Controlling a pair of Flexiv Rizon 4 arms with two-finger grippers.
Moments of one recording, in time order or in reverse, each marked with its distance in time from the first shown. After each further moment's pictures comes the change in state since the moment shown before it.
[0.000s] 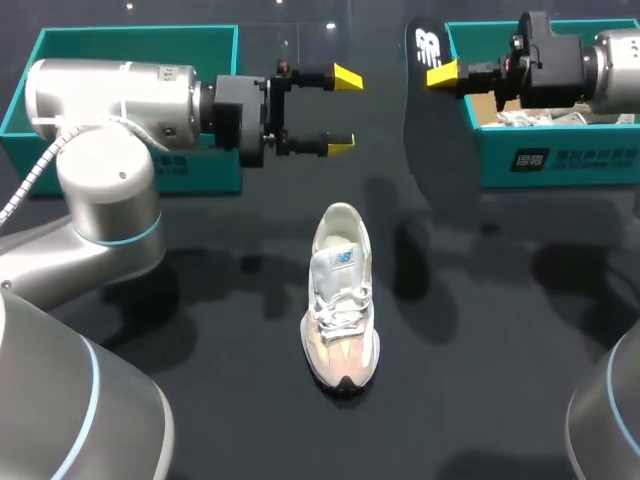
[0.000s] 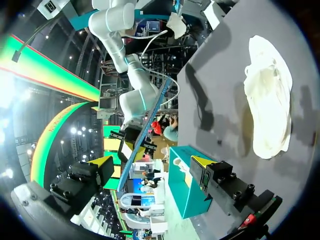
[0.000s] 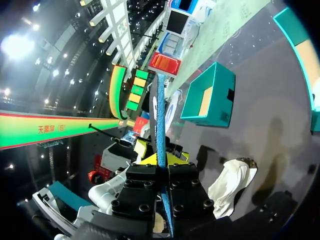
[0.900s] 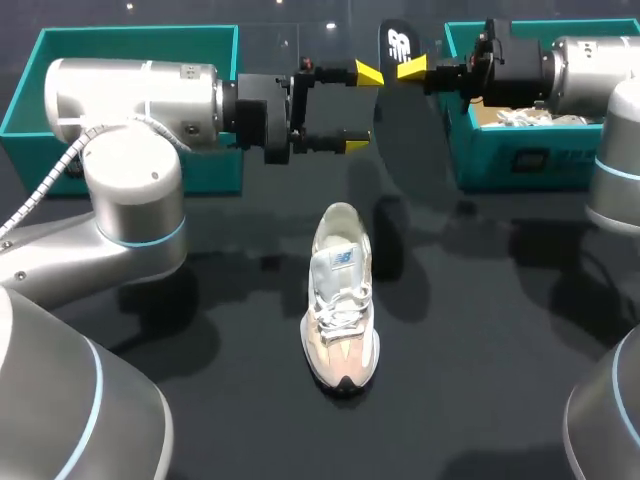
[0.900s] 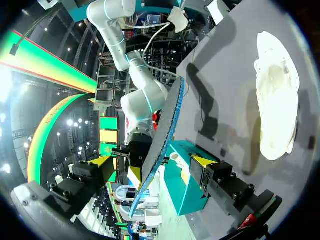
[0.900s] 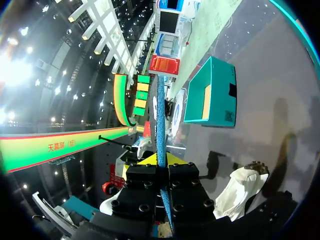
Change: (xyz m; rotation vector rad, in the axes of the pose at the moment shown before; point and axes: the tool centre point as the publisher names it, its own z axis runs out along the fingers) left arm 0.001 0.016 0.021 -0.091 0.031 -0.037; right arm -0.029 0.031 0.037 -0.014 0.070 0.163
